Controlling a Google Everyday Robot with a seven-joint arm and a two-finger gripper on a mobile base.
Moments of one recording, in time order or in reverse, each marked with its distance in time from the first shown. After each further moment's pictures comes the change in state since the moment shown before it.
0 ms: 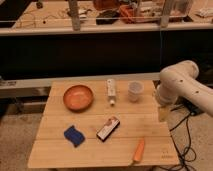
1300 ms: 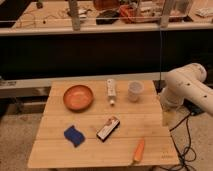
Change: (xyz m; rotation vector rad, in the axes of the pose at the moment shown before) arm 0.020 0.041 -0.012 -0.016 0.009 0.102
